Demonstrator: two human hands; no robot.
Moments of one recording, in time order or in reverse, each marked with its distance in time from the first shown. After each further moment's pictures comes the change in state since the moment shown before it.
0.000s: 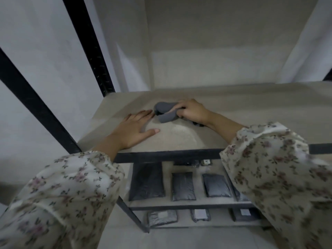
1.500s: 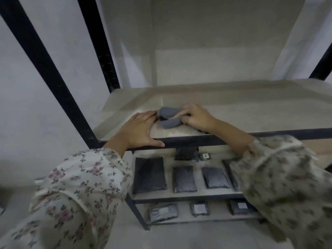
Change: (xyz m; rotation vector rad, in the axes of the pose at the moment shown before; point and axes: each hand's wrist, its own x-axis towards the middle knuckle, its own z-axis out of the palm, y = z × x) left_hand -0.029 -0.001 0.009 0.118 0.099 0.148; right_hand -0.052 -0.025 0.025 -0.172 0.073 -0.059
